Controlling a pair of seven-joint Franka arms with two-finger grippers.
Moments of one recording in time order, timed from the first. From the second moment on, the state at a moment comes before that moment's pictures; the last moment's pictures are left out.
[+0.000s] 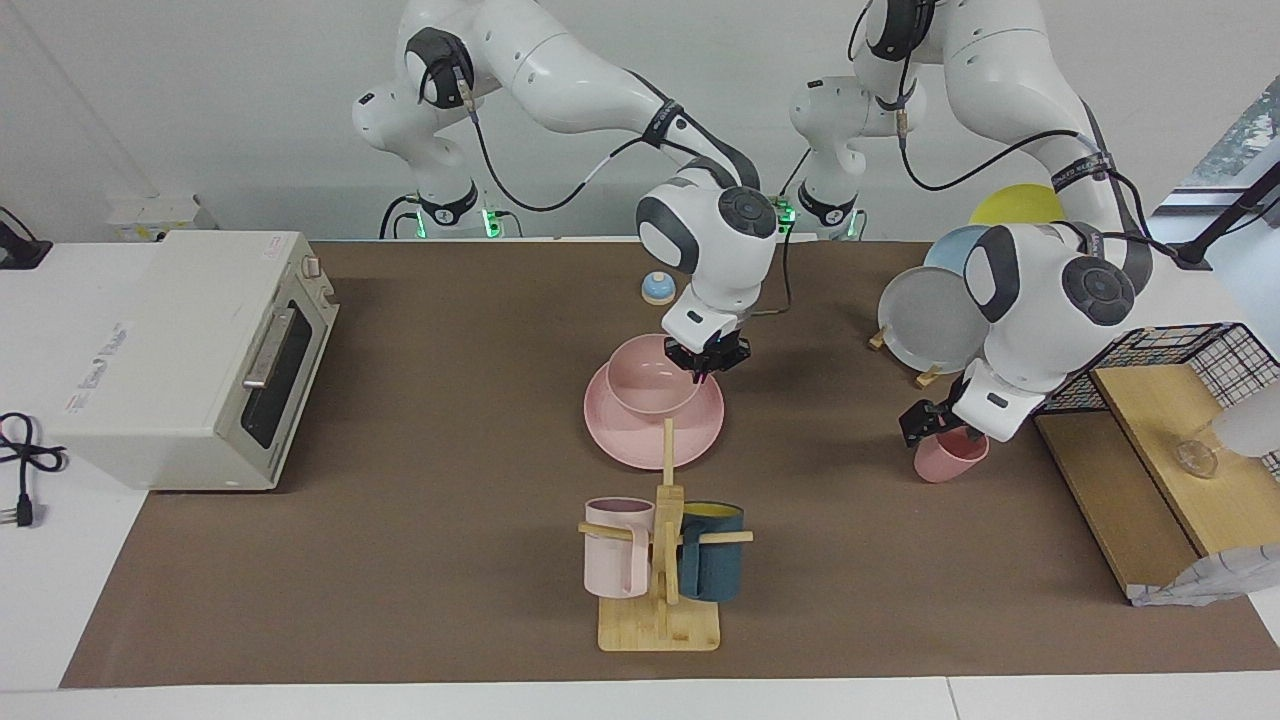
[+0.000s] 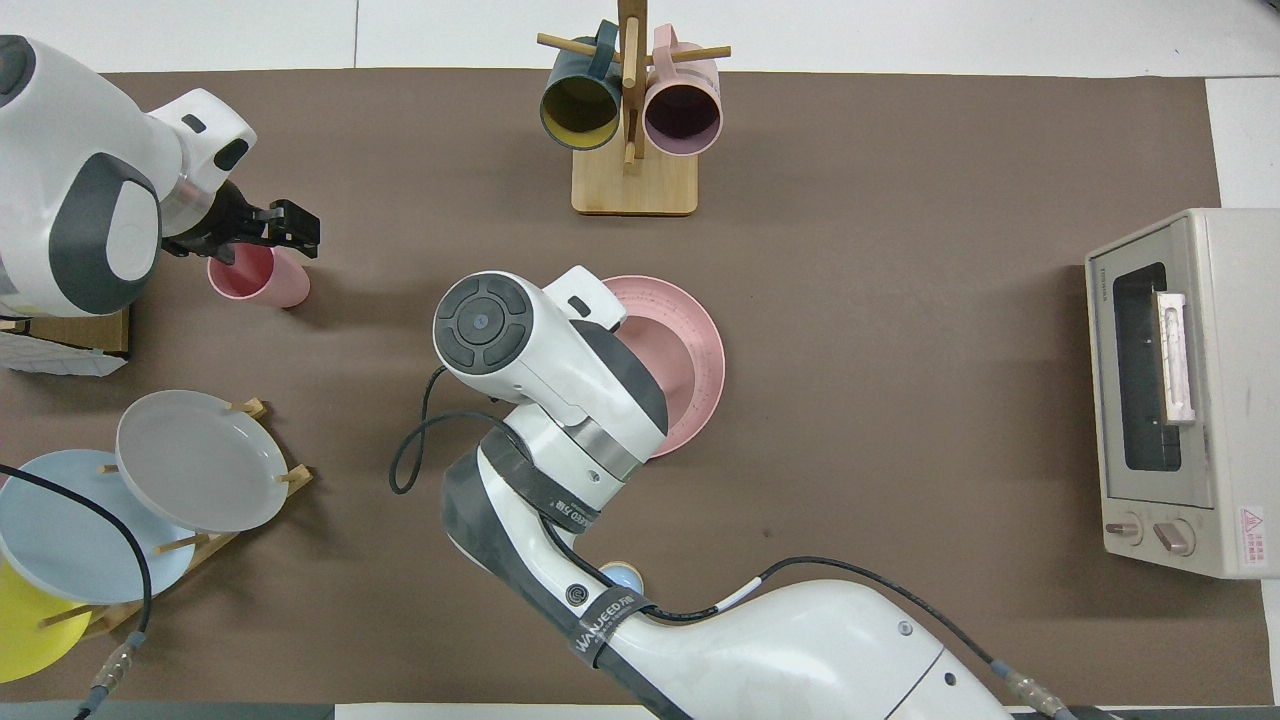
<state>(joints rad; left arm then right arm) -0.05 0.39 -0.05 -1.60 0.00 1.94 -0.09 0.72 0.63 0.03 -1.34 -0.06 1.92 0.81</state>
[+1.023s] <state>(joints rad) -0.05 0.39 -0.05 -1.67 0.00 2.01 -0.10 0.41 0.32 0.02 -1.29 -0.06 1.62 0.50</state>
